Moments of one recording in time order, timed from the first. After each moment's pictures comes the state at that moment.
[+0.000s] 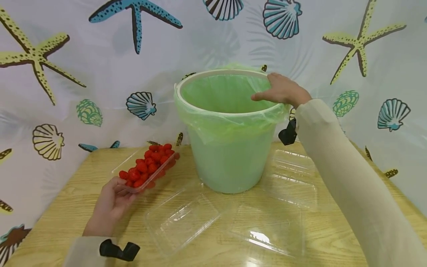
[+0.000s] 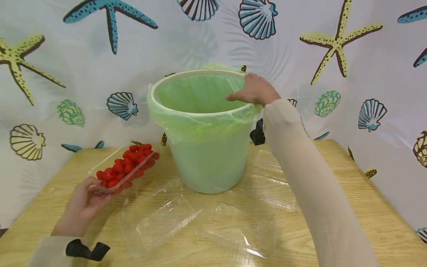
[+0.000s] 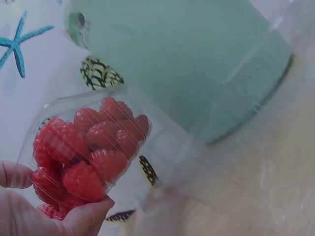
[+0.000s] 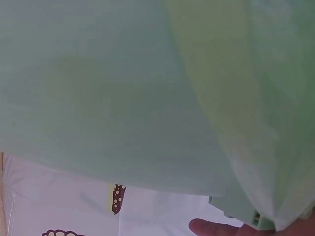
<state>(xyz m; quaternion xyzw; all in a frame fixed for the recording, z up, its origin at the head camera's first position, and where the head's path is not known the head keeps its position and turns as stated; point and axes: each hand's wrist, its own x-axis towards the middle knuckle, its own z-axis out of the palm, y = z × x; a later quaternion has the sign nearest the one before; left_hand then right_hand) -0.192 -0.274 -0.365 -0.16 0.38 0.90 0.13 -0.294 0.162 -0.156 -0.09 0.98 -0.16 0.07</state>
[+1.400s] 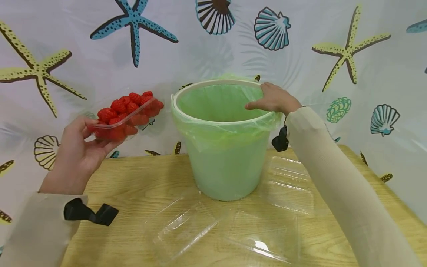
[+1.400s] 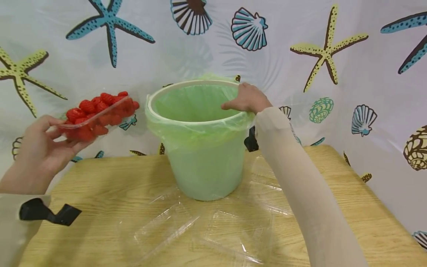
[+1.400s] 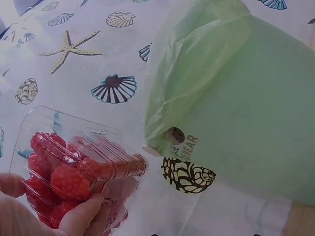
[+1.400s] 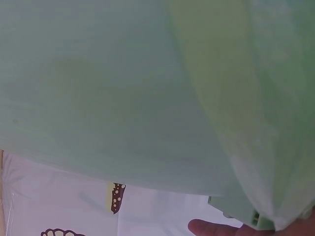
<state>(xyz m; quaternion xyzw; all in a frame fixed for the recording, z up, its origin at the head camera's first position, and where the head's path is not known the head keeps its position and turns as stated) -0.212 -0.260 -0.202 -0.04 0.29 0.95 0.09 -0.295 0.163 -0.157 -0.08 0.98 -0.17 0.06</state>
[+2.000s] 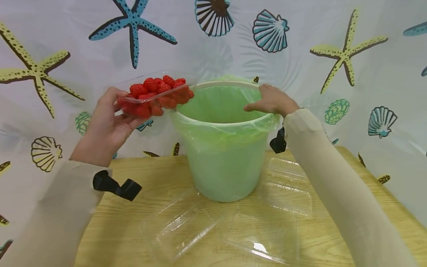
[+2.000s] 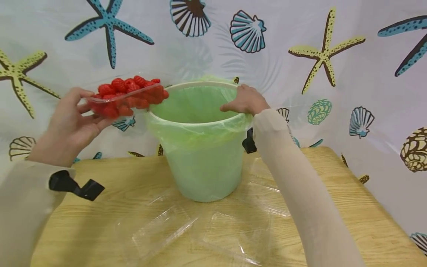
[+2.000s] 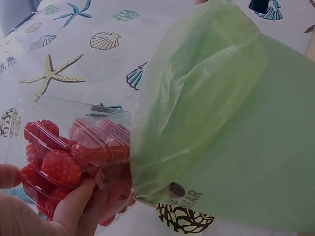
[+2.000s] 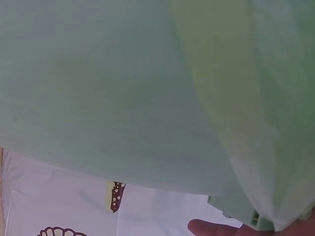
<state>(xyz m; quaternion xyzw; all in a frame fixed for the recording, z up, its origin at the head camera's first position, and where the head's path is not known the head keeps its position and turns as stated) -0.230 -0.193 -0.162 0.01 0.43 0.90 0.05 -0.296 0.162 -0.157 -0.08 0.98 -0.16 0.05</state>
